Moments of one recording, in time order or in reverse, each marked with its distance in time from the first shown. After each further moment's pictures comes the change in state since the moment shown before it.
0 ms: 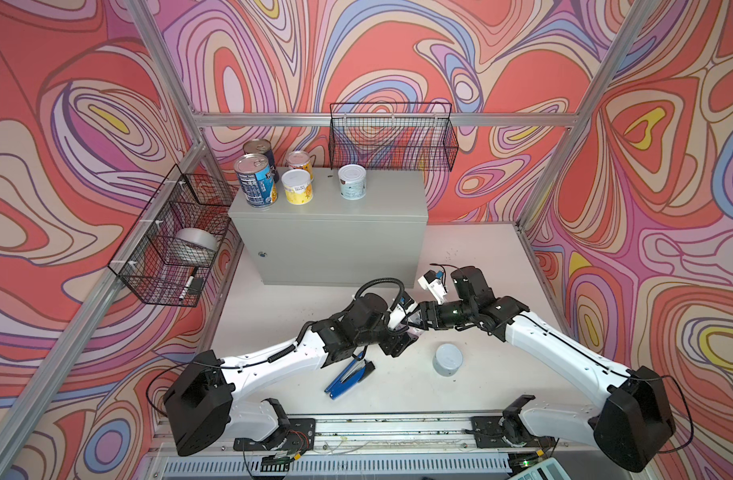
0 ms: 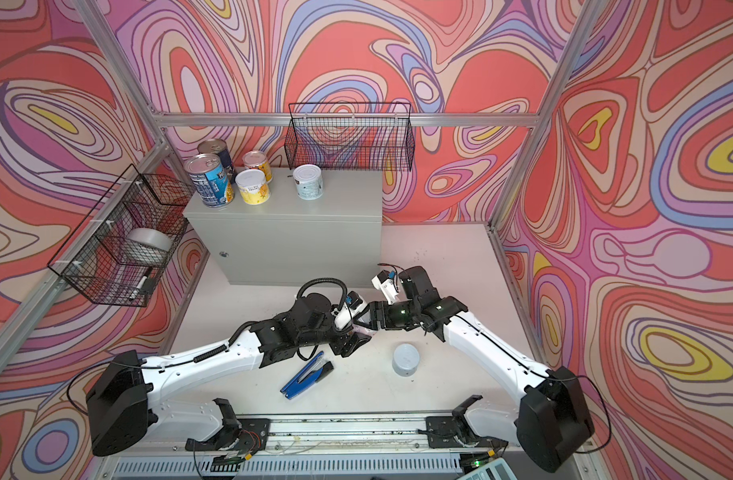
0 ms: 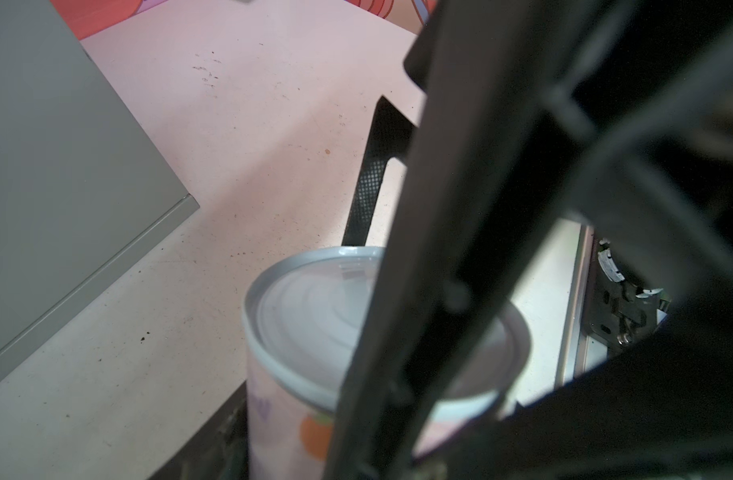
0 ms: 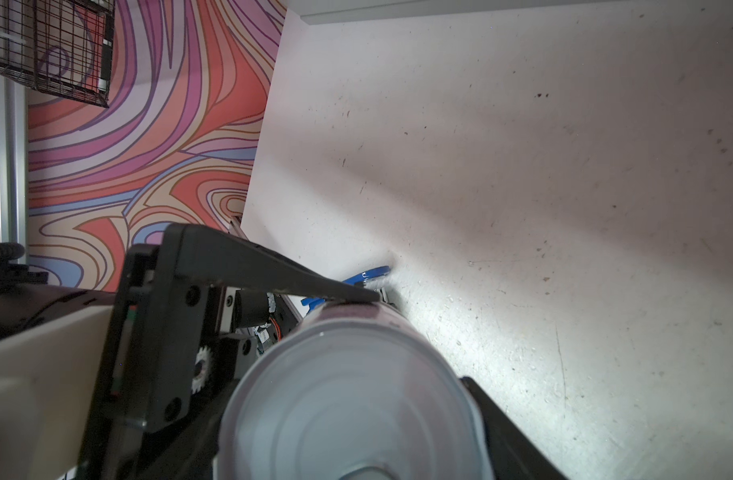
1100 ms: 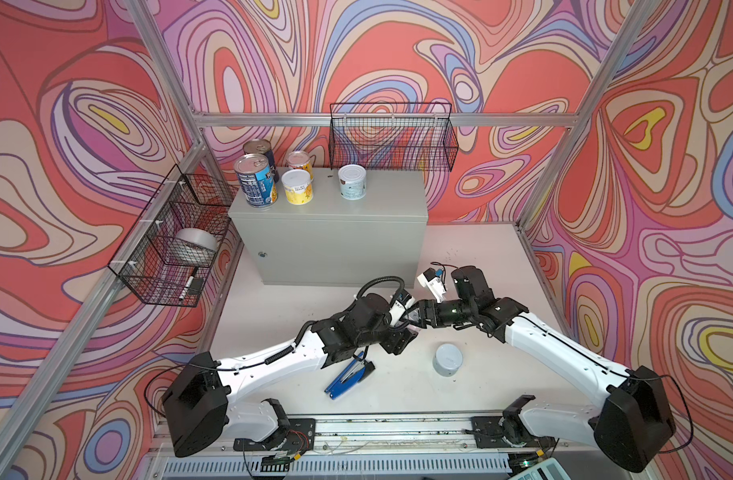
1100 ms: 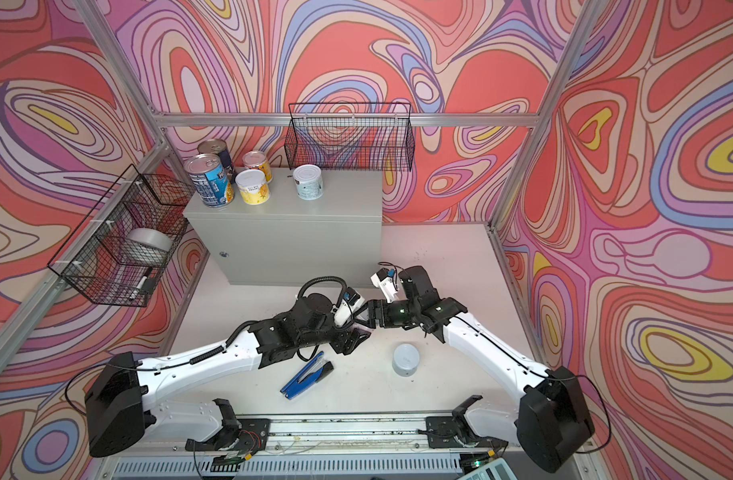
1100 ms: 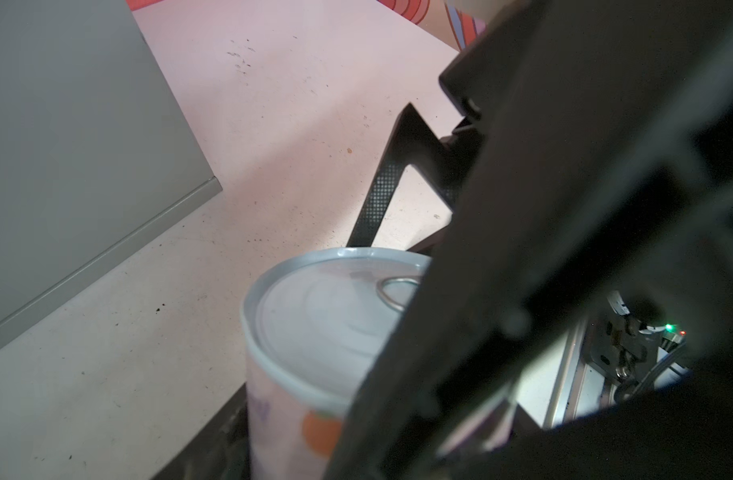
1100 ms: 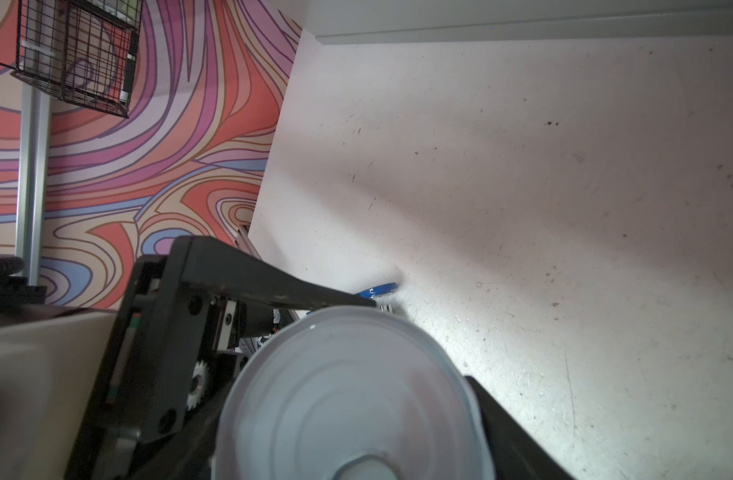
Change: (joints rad) left arm -0.016 -0.014 0.030 -0.048 -0.100 -0.113; right arm 0.002 -0.008 -0.017 0.068 0.000 0.008
